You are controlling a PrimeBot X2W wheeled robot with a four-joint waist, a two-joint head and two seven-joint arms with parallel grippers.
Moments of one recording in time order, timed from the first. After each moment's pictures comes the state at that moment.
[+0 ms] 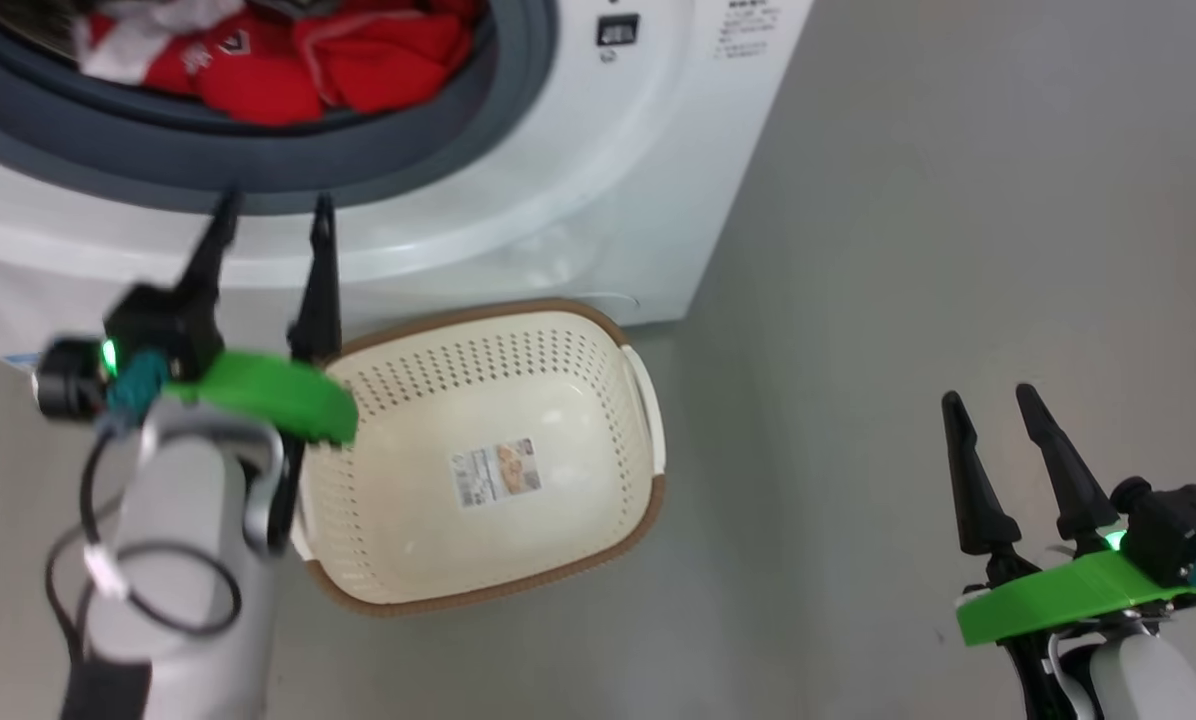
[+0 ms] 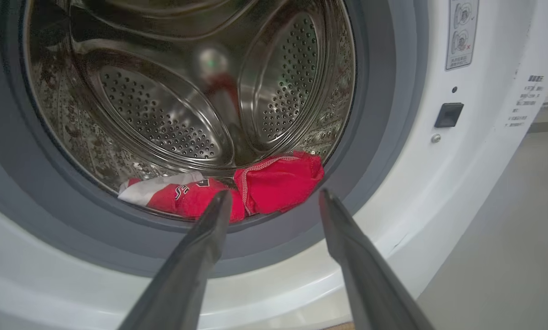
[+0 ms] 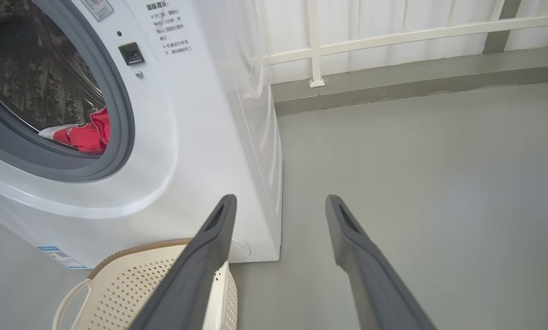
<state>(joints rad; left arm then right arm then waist) -0.66 0.04 -0.02 0.57 -0.11 -0.10 -0.26 -0.11 -0.08 -0.01 0.20 0.38 0.12 -0.26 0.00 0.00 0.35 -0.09</state>
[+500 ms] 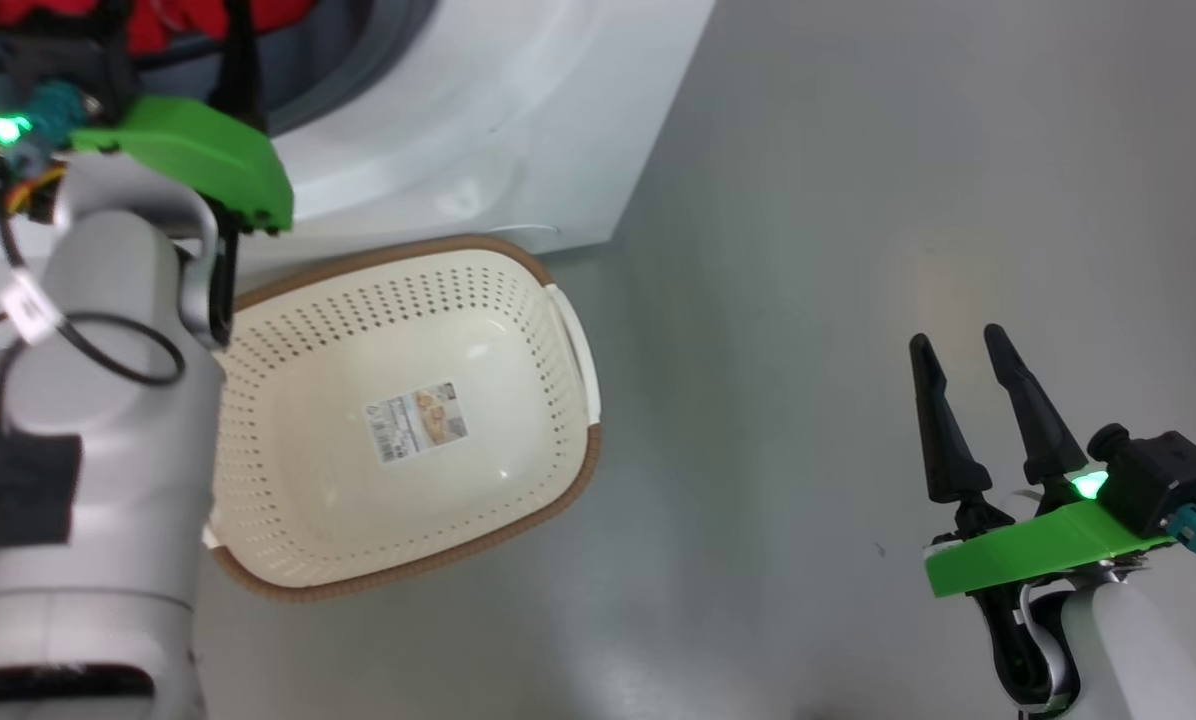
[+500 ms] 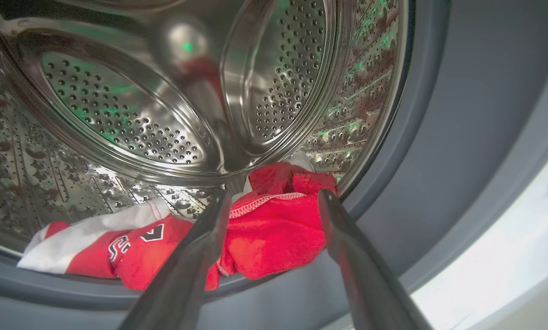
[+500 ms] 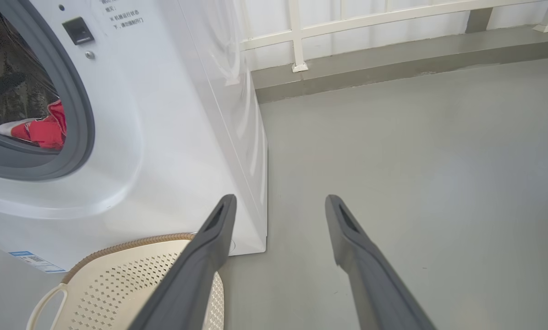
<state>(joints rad) -1.11 0.06 -0.02 0.93 -0.05 -0.03 -0.26 -0.20 -0.06 0.03 0.20 0.41 0.12 -0.26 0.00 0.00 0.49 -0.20</state>
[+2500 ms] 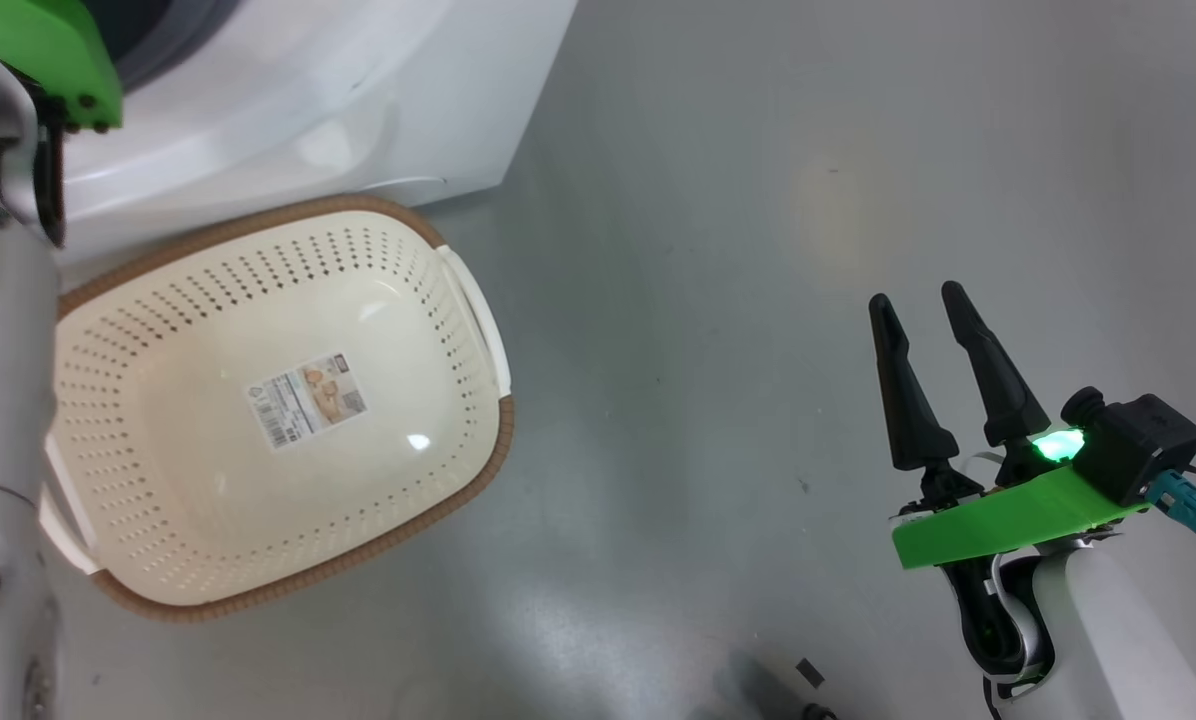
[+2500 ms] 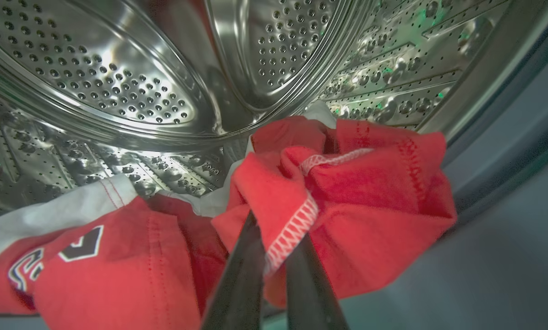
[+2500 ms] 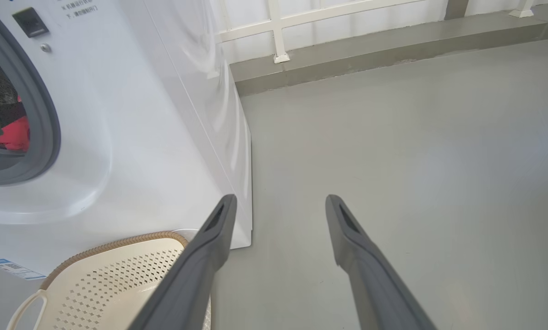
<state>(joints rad) -1.41 0.19 -0.09 1.30 -0.07 -0.01 -0.24 -0.27 -0.05 0.10 0.18 0.47 0.12 -0.26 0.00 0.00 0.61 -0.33</state>
